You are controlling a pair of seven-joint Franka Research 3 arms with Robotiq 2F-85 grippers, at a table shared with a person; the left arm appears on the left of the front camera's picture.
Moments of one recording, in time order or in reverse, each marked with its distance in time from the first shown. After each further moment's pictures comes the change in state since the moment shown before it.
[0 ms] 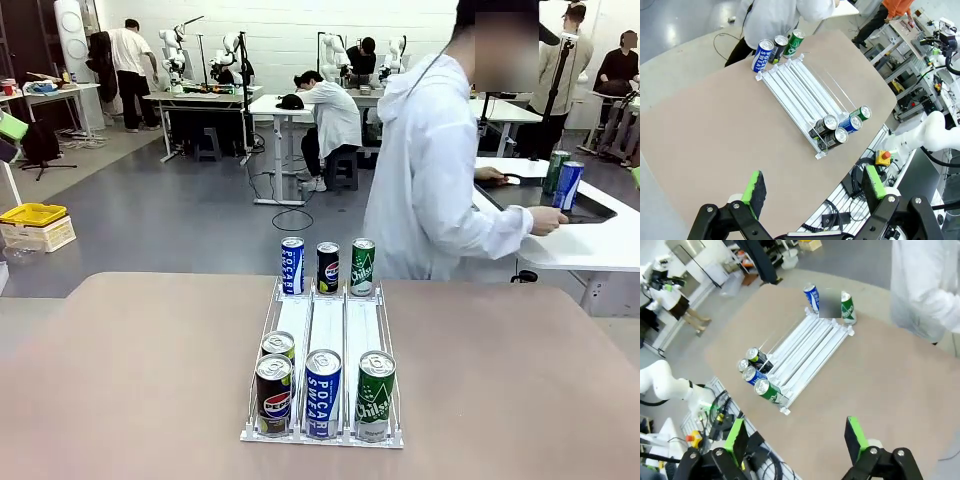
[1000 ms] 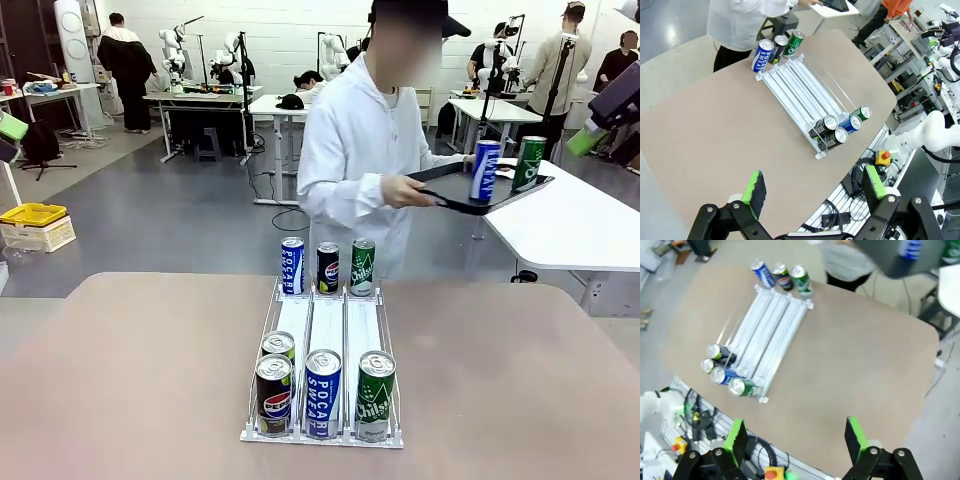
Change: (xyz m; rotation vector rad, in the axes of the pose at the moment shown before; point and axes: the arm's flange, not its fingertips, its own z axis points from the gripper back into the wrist) left arm 0.000 0.000 0.000 0.000 0.000 0.000; right arm 0.087 0.065 -0.037 -0.303 0.232 -0.119
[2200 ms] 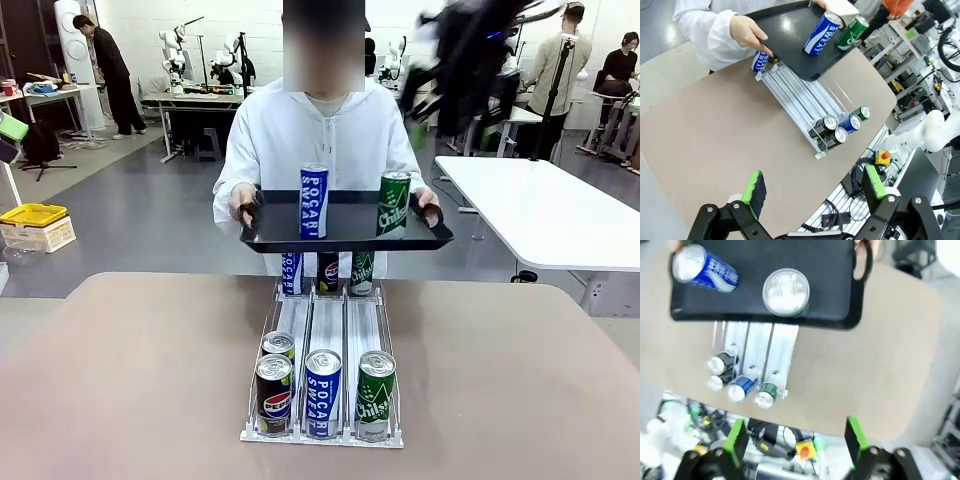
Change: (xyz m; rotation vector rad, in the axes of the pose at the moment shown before) left arm 0.000 0.000 0.000 -0.001 0.000 0.000; right arm 0.137 0.137 -0.090 -0.249 0.316 -0.193
